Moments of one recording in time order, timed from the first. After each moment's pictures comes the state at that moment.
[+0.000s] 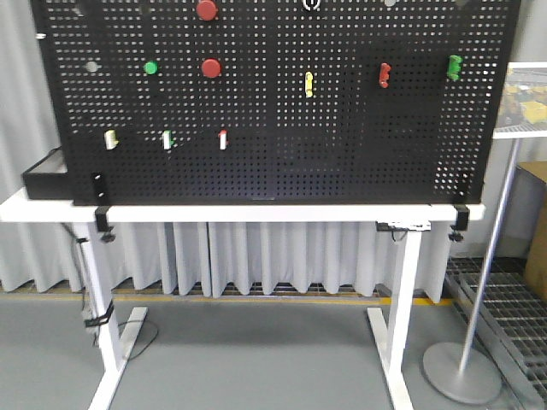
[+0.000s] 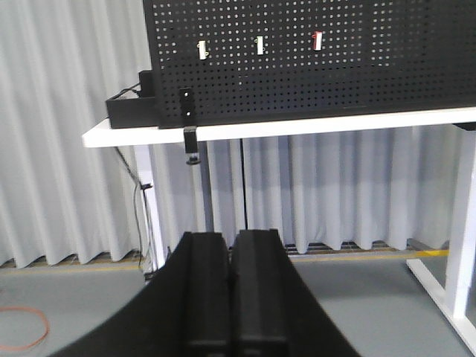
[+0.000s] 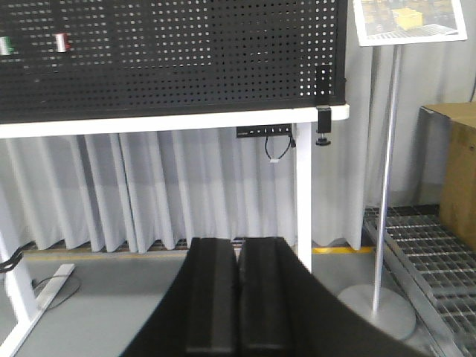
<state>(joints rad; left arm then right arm) 0.00 -0.01 0.03 -0.06 0.06 0.11 0.01 -0.01 0.03 0.06 0.10 -0.01</state>
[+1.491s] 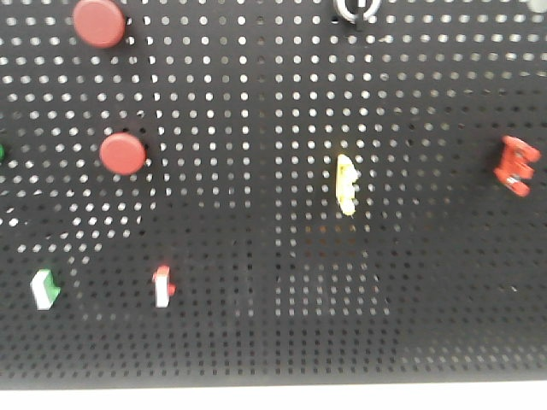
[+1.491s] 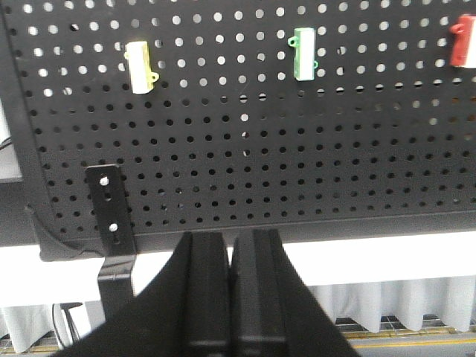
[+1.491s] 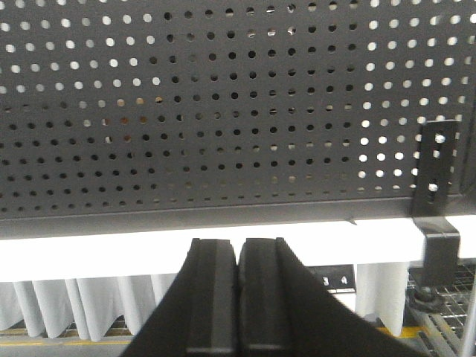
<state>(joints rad) 0.00 -0.01 0.03 -0.06 0.06 0.11 0.01 -0.01 0.03 0.06 0.10 -0.01</state>
